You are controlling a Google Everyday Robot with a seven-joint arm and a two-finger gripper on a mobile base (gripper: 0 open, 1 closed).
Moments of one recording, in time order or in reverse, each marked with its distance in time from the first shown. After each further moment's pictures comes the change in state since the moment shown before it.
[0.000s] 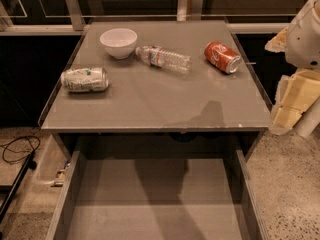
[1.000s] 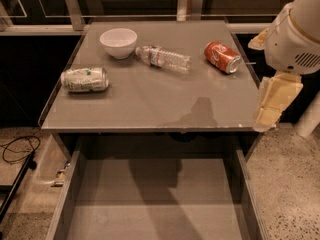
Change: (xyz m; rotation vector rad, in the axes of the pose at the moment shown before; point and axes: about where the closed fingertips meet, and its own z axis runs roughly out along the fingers) arm -0.022 -0.009 0.017 0.047 -0.015 -0.071
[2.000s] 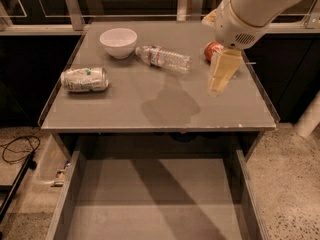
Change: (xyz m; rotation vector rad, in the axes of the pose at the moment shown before) arm -0.078 -0.084 0.048 0.100 -0.135 -0.168
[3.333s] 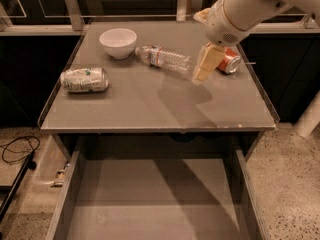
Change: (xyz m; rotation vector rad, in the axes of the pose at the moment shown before) arm -0.010 -0.051 0.049 0.059 -0.167 0.032
